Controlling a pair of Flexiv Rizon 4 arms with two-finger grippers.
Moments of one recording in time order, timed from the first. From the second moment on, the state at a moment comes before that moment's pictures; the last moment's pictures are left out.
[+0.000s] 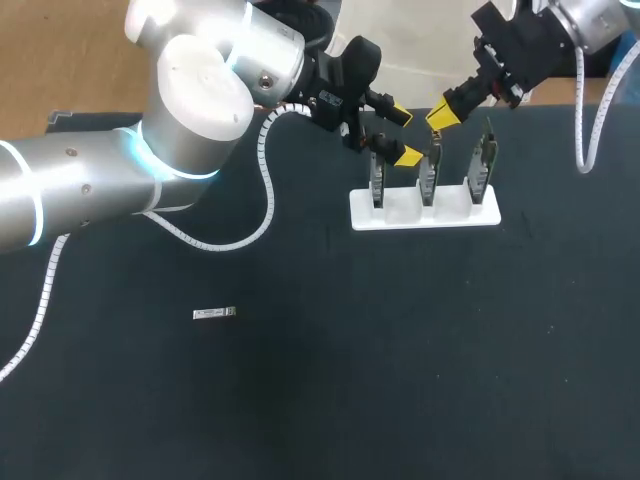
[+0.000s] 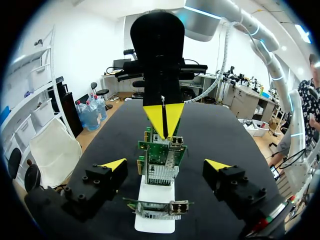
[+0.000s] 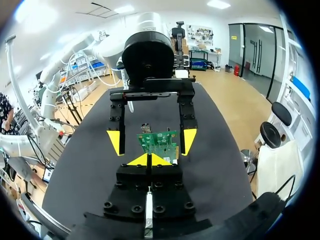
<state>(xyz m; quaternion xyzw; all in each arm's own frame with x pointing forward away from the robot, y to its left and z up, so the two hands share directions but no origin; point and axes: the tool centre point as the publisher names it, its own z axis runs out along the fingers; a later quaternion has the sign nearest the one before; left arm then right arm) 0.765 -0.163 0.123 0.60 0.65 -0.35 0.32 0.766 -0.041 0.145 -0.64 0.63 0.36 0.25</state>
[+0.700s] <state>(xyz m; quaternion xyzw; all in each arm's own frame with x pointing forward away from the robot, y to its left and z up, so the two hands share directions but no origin) 0.765 -0.163 0.123 0.60 0.65 -0.35 0.32 0.763 -0.043 0.154 -0.64 0.63 0.35 0.26</state>
